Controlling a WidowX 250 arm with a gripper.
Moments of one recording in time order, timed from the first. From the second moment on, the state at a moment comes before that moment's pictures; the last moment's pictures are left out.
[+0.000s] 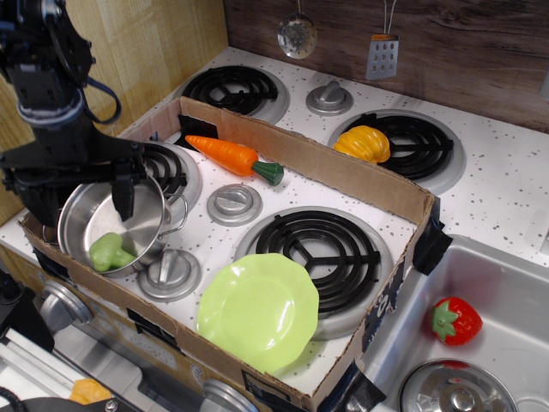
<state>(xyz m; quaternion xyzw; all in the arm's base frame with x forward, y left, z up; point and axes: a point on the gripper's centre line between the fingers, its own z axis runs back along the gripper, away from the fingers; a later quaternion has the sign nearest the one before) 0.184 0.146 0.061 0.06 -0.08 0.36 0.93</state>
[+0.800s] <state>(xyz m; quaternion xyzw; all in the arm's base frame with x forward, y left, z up) 0.202 0.131 0.026 0.02 -0.09 0.37 0.92</state>
